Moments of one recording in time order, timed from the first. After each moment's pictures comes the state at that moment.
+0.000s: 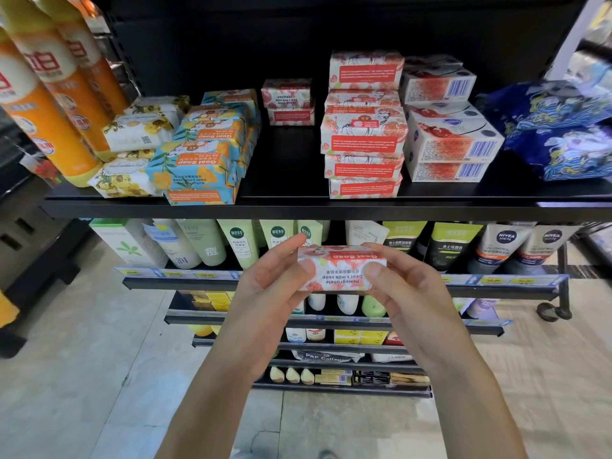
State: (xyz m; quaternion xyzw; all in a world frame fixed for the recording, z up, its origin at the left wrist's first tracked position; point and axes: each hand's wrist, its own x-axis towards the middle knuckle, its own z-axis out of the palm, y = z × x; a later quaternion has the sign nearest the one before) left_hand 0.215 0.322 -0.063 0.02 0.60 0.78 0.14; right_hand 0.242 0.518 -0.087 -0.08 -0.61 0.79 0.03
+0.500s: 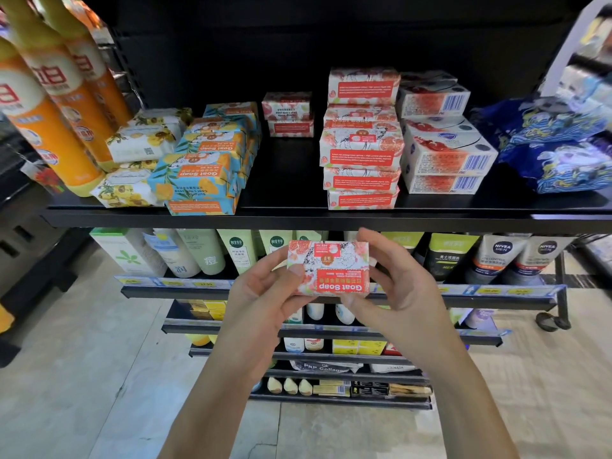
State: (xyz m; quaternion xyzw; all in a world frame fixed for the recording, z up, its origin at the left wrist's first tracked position) left_hand 0.208 0.322 -0.066 0.00 0.58 0.80 0.12; right_hand 0.240 0.516 -0.075 0.05 -0.76 0.65 0.09
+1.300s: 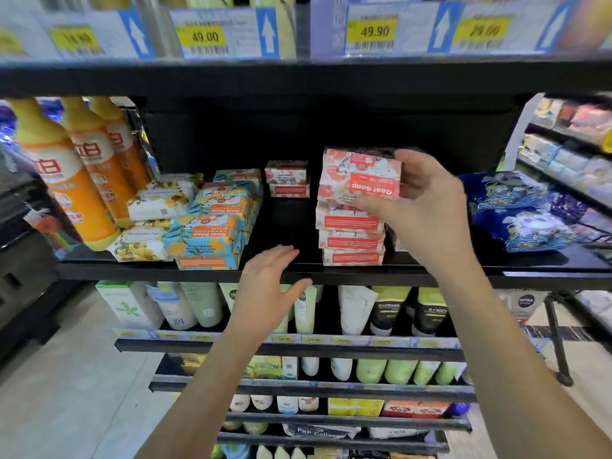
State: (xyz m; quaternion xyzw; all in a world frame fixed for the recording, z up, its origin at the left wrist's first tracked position) left_hand 0.107 0.325 -0.061 0.22 0.91 0.32 -0.16; right_hand 0.161 0.543 0.063 0.01 -0.79 0.52 0.32
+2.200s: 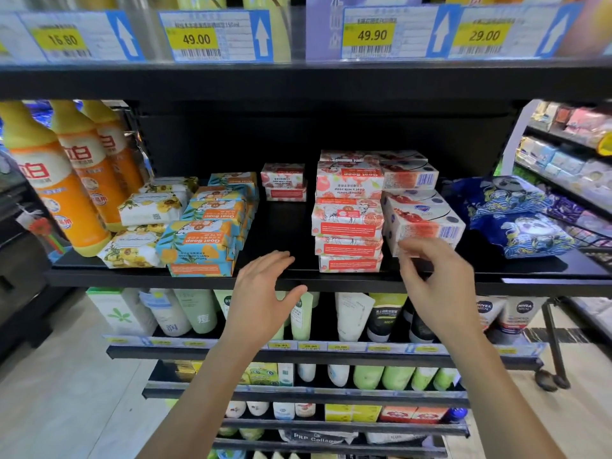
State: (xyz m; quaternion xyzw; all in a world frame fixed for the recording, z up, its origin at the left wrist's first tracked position) left_hand 0.103 0.326 -0.065 0.20 0.91 0.31 -0.17; right_hand 0.168 0.591 -0.037 -0.03 -0.88 0.32 0.36
